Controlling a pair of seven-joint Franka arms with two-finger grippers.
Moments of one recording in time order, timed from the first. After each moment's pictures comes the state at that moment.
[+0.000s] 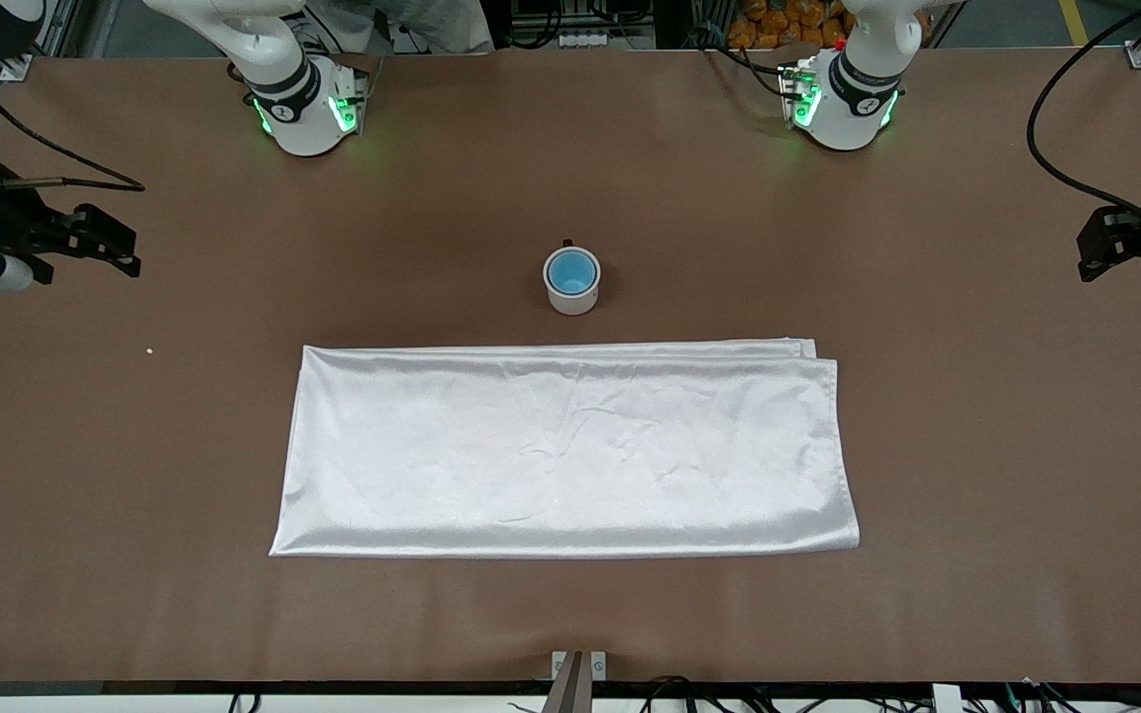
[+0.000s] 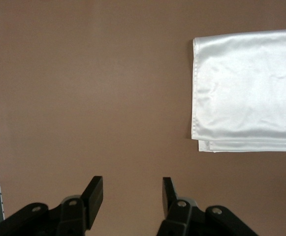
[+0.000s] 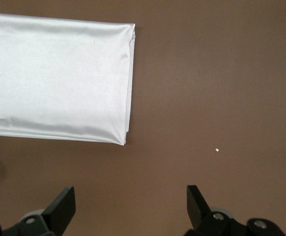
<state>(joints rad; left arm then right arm) 0.19 0.10 -0.28 -1.37 0.15 1.47 -0.04 -0.02 -0.03 0.05 -1.65 -0.01 1.62 -0.04</state>
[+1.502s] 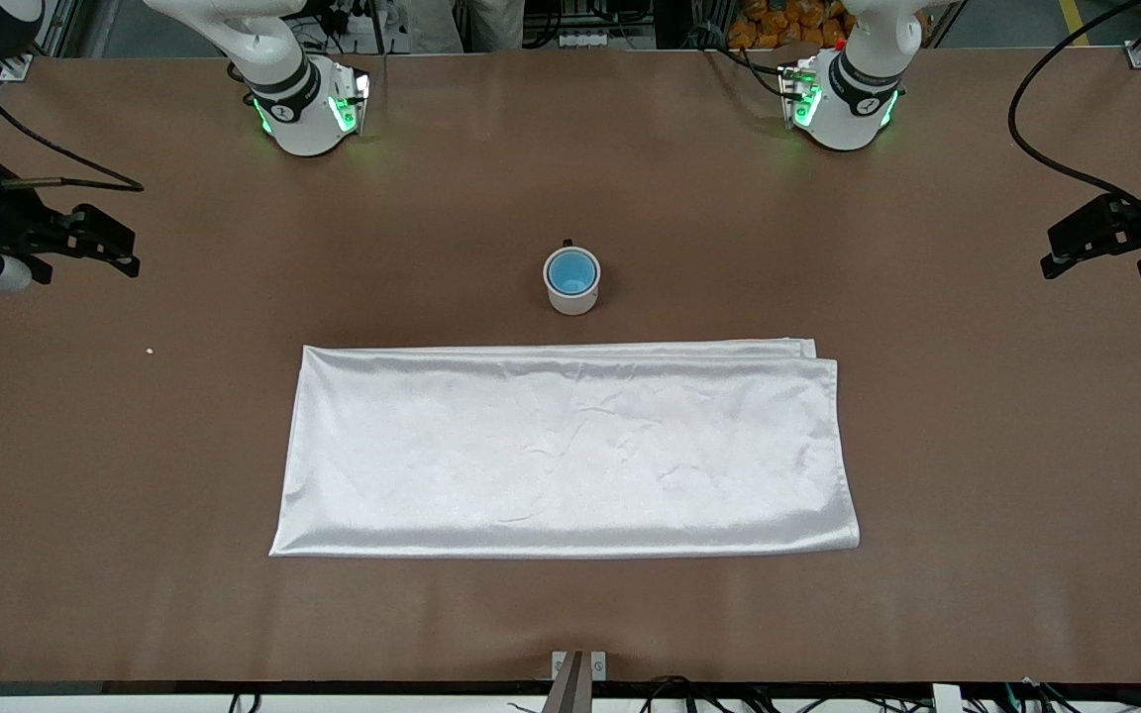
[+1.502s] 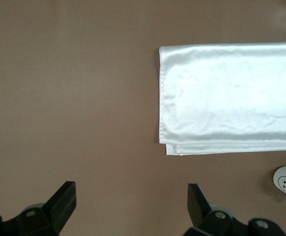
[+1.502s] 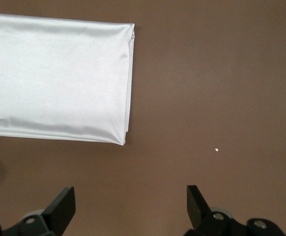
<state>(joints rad) 0.21 0.10 -0.29 -1.37 0.01 1.50 -0.05 -0.02 -0.03 0.05 -1.65 -0.01 1.62 -0.04</state>
